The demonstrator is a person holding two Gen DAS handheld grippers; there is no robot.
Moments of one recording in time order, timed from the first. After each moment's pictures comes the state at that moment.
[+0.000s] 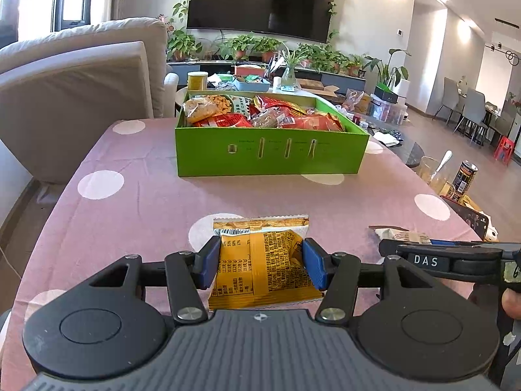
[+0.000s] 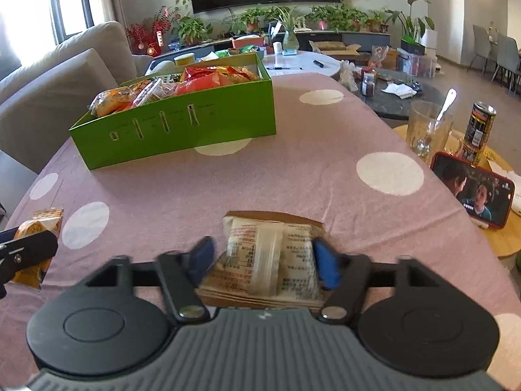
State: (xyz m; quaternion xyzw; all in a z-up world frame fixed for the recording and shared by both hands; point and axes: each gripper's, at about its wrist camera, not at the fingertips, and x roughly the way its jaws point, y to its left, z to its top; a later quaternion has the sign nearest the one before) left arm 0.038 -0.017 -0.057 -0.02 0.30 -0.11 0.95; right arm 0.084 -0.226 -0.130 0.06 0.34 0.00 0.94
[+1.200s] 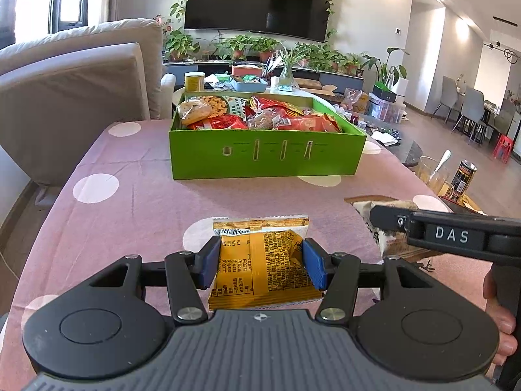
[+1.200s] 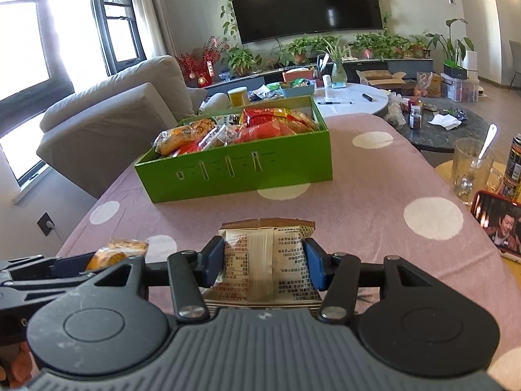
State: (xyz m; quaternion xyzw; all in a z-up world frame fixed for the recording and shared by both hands) left arm 0.041 -0.023 -0.055 -0.02 0.30 -0.11 0.95; right arm 0.078 -0.220 -0.099 0.08 0.28 0.09 0.95
